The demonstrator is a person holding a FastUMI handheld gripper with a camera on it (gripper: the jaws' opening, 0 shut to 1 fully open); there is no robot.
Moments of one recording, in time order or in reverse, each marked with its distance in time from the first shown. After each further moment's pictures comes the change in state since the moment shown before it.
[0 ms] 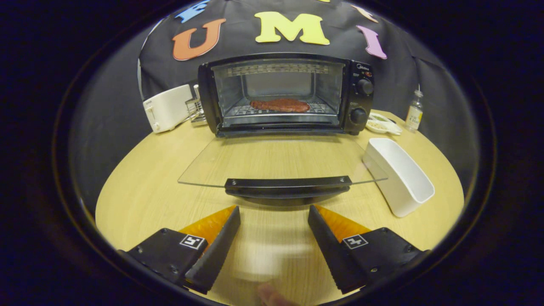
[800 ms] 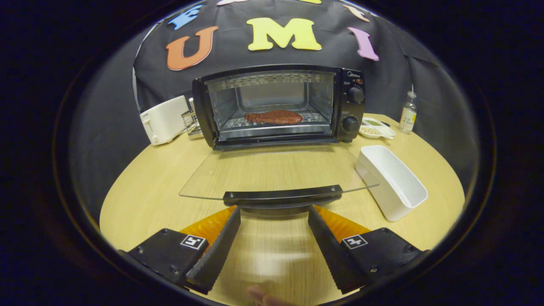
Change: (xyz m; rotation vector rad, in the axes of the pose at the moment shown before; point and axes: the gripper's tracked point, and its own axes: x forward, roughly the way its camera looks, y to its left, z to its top) arm -0.012 -0.002 0.023 0.046 -0.058 -0.005
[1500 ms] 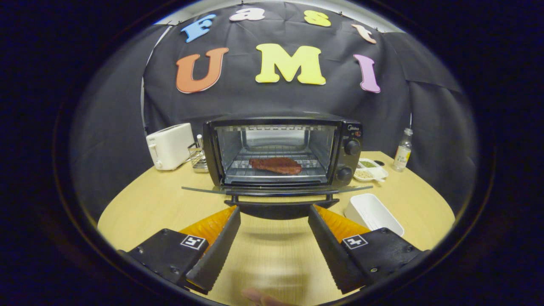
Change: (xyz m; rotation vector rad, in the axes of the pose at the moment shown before) arm -0.025 0.010 0.086 -0.067 -0.221 -0.008
